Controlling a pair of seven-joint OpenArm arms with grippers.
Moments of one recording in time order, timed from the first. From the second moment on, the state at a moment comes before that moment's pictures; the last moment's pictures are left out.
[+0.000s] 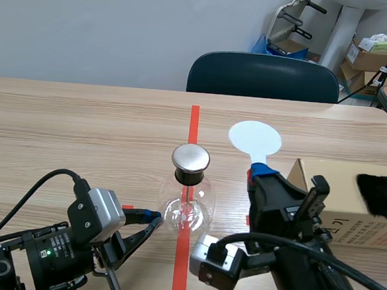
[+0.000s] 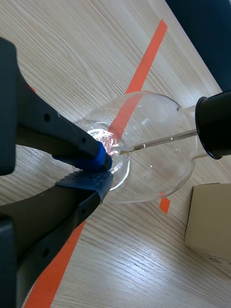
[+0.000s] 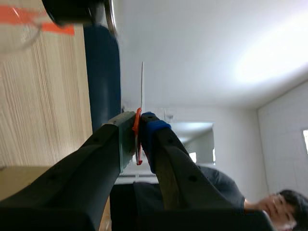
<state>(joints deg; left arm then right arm) 4.5 -29.7 41.0 69.1 1.5 -10.3 -36.2 -31.1 10.7 -15.2 91.6 -91.3 -34.2 4.7</state>
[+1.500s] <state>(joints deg) 4.5 -29.7 41.0 69.1 1.5 -10.3 -35.4 -31.1 10.7 -15.2 91.6 -91.3 -34.2 2.7</state>
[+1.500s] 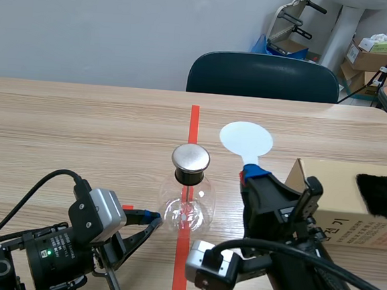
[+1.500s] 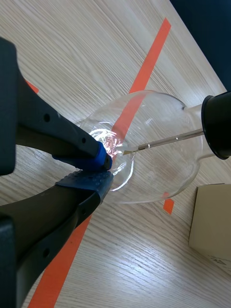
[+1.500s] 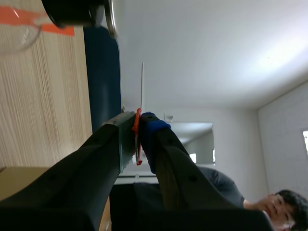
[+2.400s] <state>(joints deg) 4.5 -29.7 41.0 69.1 1.5 -10.3 -35.4 -31.1 10.7 -15.2 91.6 -91.3 -34.2 -9.6</state>
